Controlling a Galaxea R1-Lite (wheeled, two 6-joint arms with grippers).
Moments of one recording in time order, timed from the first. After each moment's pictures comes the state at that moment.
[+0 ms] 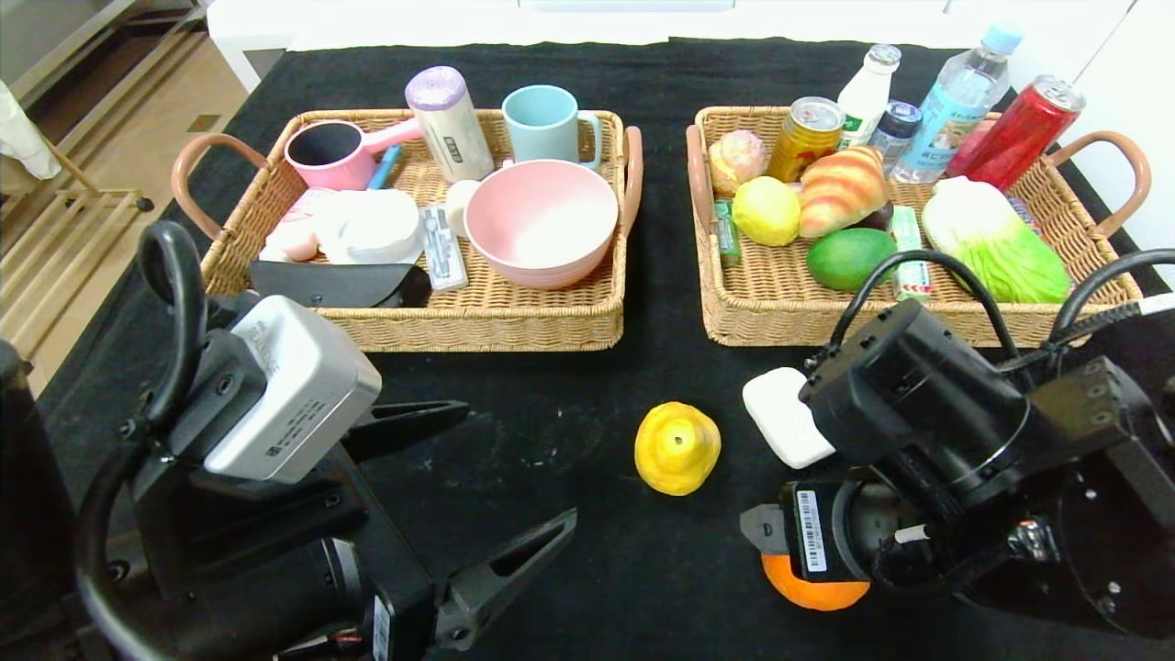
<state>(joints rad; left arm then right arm) -0.83 1.24 -0.65 -0.39 0.11 0.17 0.88 1.69 -1.28 0.60 -0.41 0.75</state>
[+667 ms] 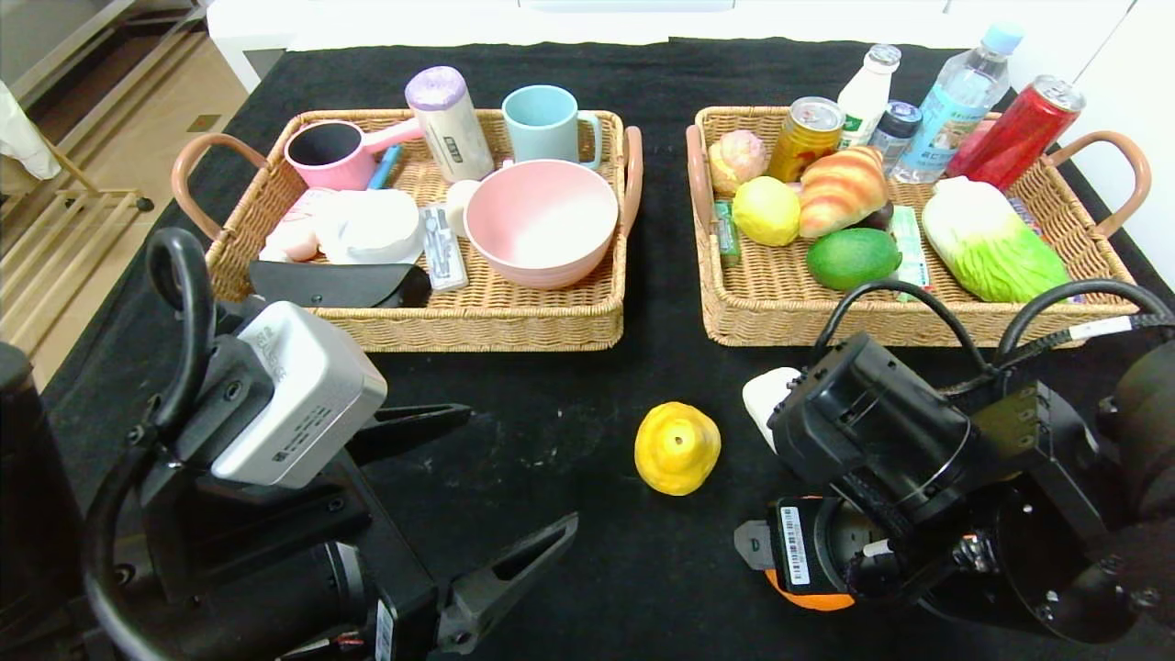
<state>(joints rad) -0.83 1.24 -0.64 -0.39 0.11 0.17 0.88 1.73 -1.27 0.60 -0.41 0.76</state>
